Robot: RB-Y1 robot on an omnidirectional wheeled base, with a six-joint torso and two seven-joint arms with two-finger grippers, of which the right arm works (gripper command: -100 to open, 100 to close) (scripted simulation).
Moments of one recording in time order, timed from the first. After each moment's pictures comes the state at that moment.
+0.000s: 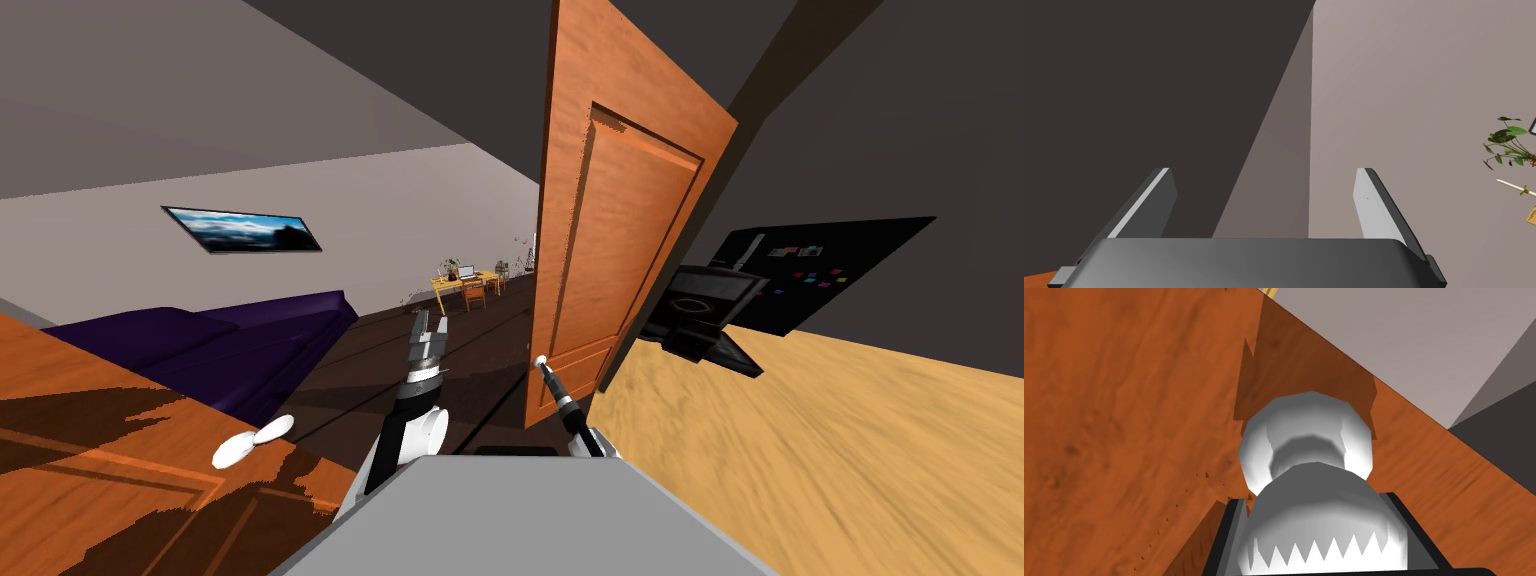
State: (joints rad) arm -0.04 -0.16 0.25 -0.76 0.03 -0.84 0.46
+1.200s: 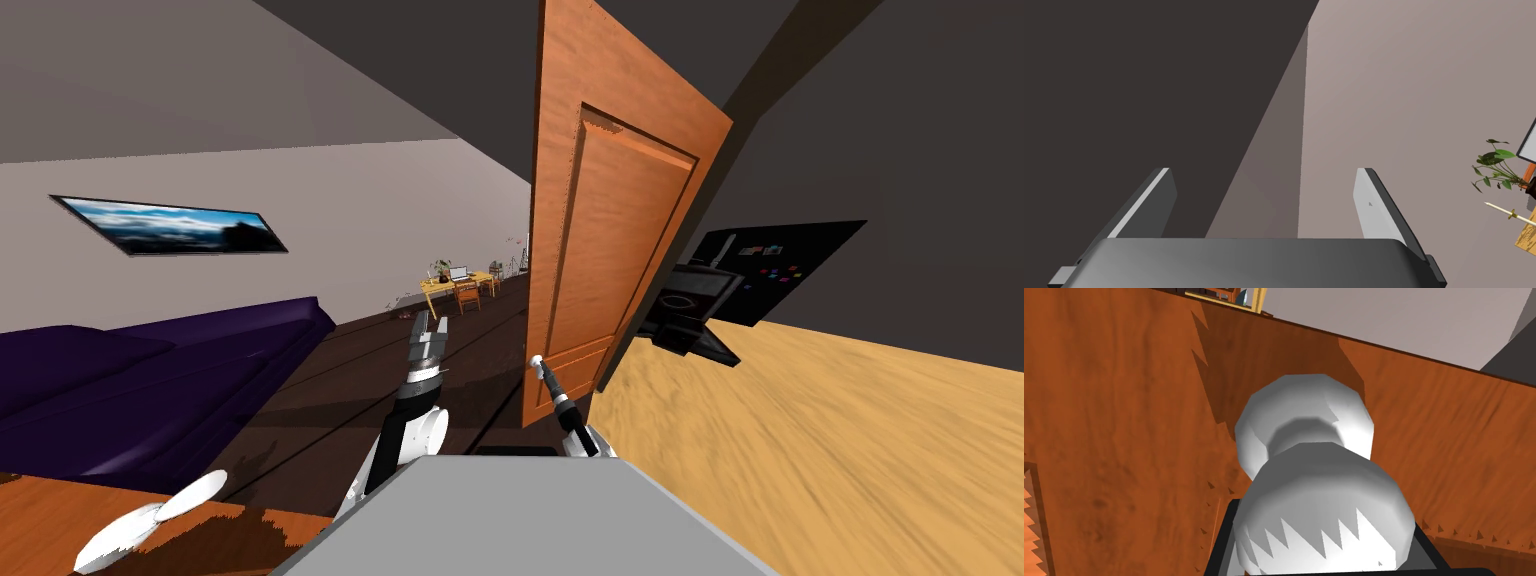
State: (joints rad) arm -0.08 -0.14 0.31 -0.72 -0.06 -0.84 0.17
